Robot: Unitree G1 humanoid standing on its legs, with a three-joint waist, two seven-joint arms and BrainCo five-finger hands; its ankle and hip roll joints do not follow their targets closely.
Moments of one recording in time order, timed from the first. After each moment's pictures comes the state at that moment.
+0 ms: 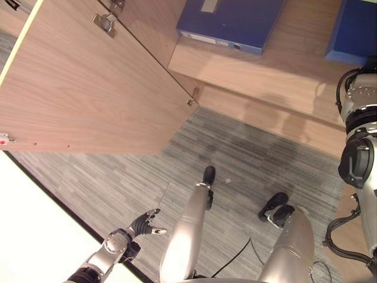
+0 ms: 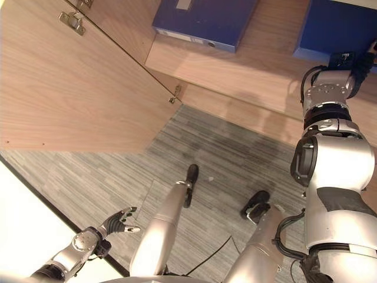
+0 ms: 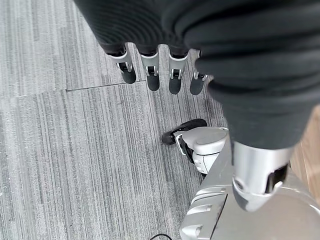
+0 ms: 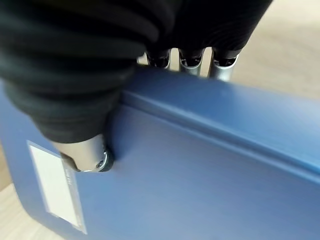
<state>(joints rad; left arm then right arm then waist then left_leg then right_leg) -0.03 0.56 -0.54 0.62 -0.19 -0.11 -0.13 -1.42 -0.70 -0.10 1.38 1.39 -0.35 -0.38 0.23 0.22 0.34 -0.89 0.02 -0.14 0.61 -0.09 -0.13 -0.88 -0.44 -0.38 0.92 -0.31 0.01</state>
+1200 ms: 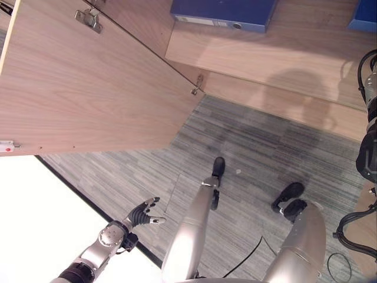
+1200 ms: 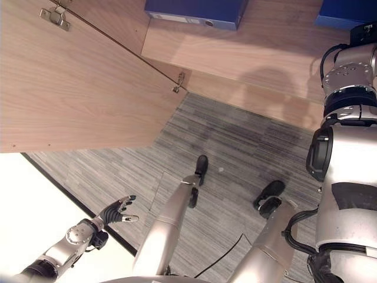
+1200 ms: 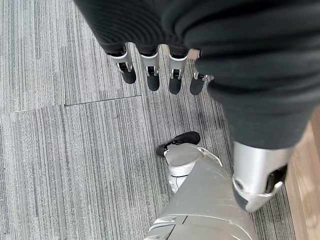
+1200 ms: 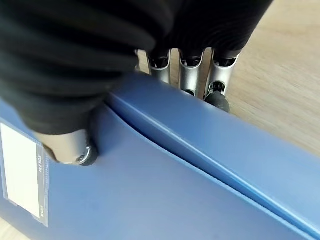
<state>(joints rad) -0.04 0.64 -0.55 0.50 -0.31 -0.13 -0.12 -1.50 -0.76 0.03 1.39 1.24 -0.31 -0.41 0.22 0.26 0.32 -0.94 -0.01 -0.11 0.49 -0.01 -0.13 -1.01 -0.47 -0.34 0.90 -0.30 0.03</state>
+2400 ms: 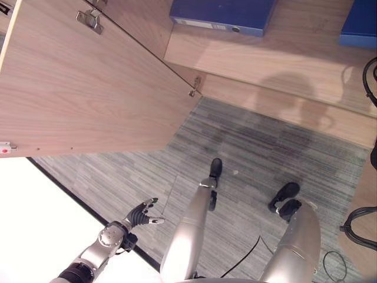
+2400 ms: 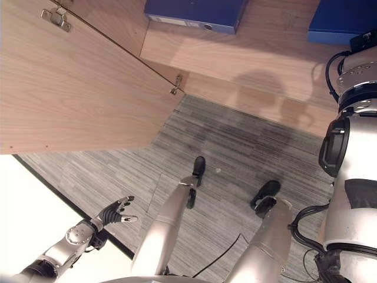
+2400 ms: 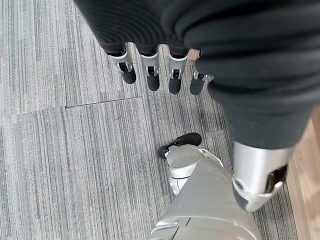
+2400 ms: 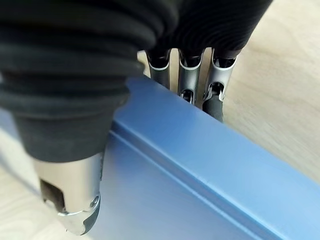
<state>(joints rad) -0.04 0.64 -0.56 0.50 -0.30 -0.11 -0.10 -1.57 -0.82 0.06 1.57 1.17 -0.12 -0.44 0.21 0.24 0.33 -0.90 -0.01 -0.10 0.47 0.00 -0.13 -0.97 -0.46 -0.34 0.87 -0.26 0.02</state>
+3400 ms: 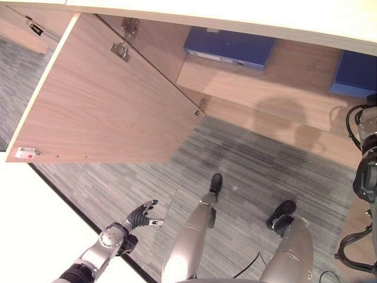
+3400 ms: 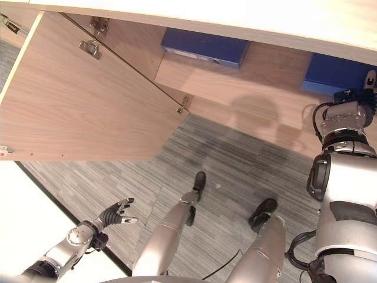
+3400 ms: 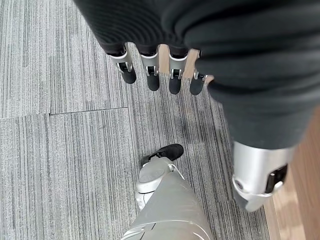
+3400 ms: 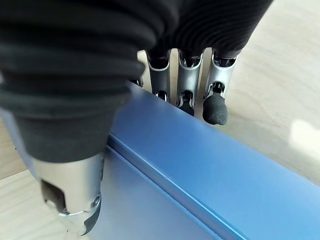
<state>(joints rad) -0.03 0.63 -0.55 0.51 -0.30 -0.09 -0.10 -1.24 -0.80 -0.12 1.48 1.20 -0.15 -0.45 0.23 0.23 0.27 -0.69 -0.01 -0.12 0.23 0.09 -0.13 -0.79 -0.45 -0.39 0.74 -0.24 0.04</state>
